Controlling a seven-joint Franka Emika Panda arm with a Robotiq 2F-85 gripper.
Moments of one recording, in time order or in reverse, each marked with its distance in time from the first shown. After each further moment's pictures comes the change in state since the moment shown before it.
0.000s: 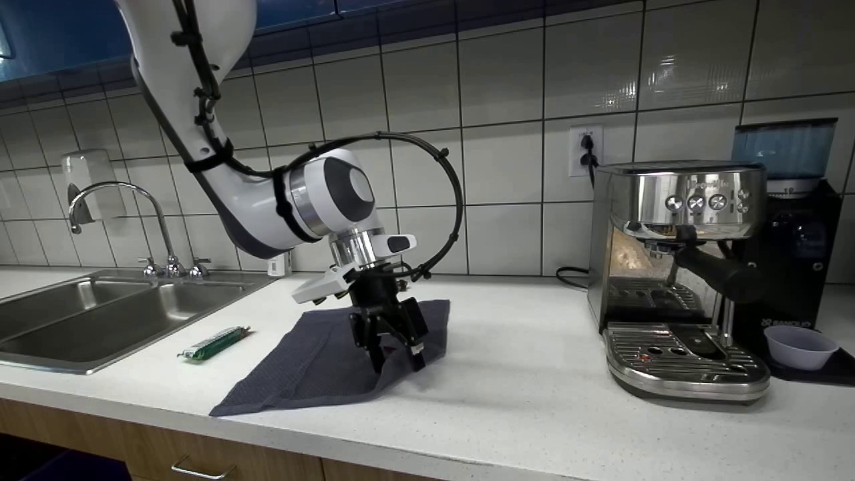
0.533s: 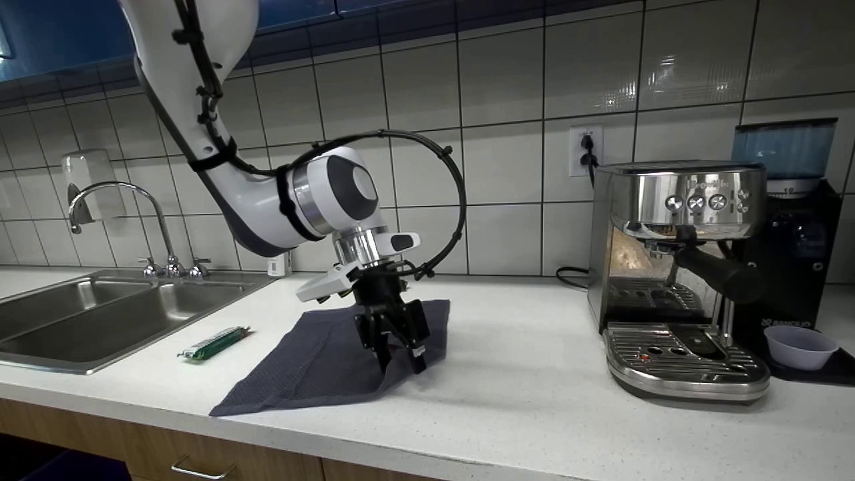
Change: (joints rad) arm 0.000 0.000 -0.011 0.006 0.003 0.000 0.000
